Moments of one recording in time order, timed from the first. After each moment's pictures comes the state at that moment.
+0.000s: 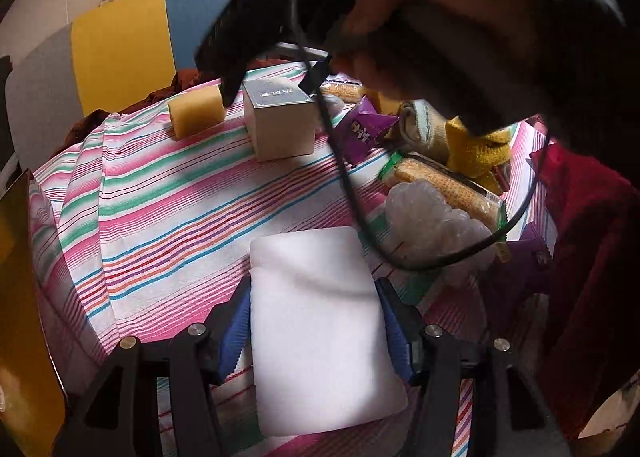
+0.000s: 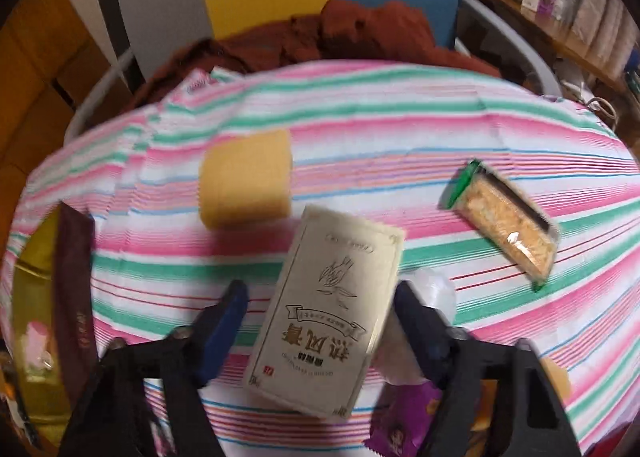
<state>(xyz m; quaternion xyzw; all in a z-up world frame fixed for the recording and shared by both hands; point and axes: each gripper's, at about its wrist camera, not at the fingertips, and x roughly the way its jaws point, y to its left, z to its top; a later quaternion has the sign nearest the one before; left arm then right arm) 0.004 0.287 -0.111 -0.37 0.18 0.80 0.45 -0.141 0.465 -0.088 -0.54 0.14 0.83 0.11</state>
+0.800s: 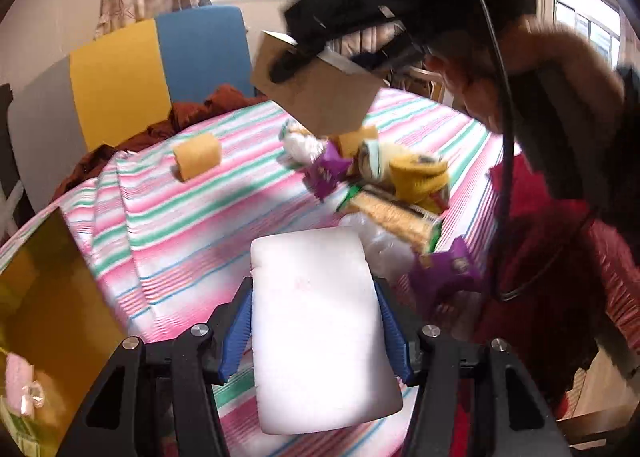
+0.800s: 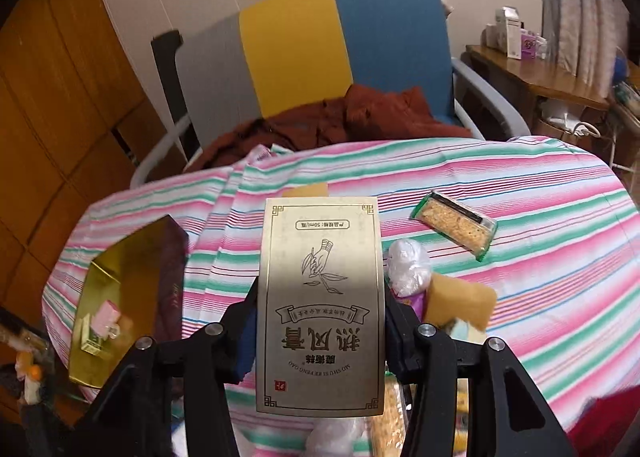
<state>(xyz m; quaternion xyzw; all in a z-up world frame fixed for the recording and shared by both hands) 0.052 0.261 -0.043 -0.33 0.17 0.81 0.46 -0.001 0.442 0.018 -0.39 0.17 0.90 0.08</state>
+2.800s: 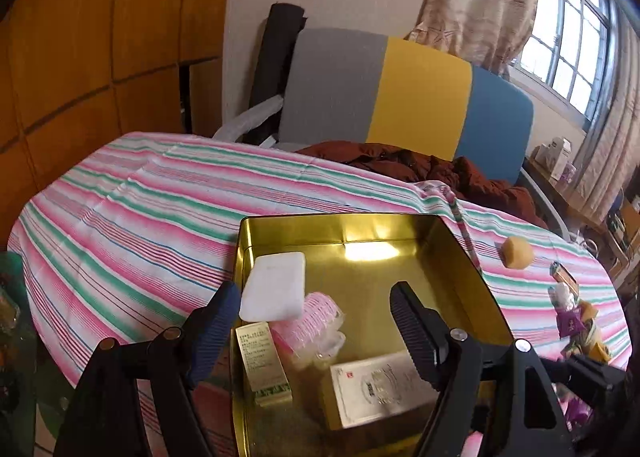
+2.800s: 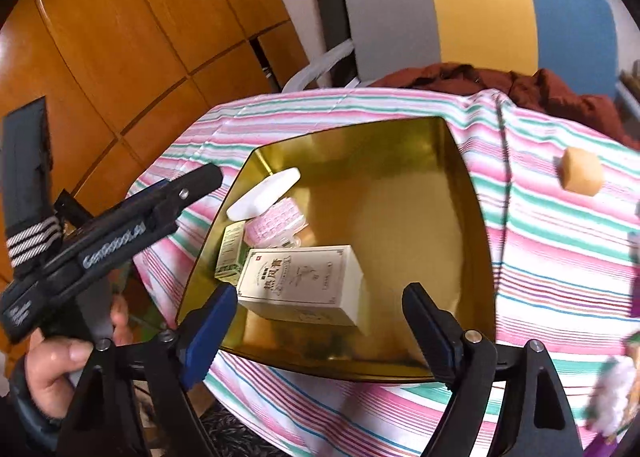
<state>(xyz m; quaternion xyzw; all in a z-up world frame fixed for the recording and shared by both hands) -0.075 -0.002 0.007 -0.35 -0.04 0.93 0.08 -0.035 0.162 -0.017 -0.43 0.10 0.89 -0.14</state>
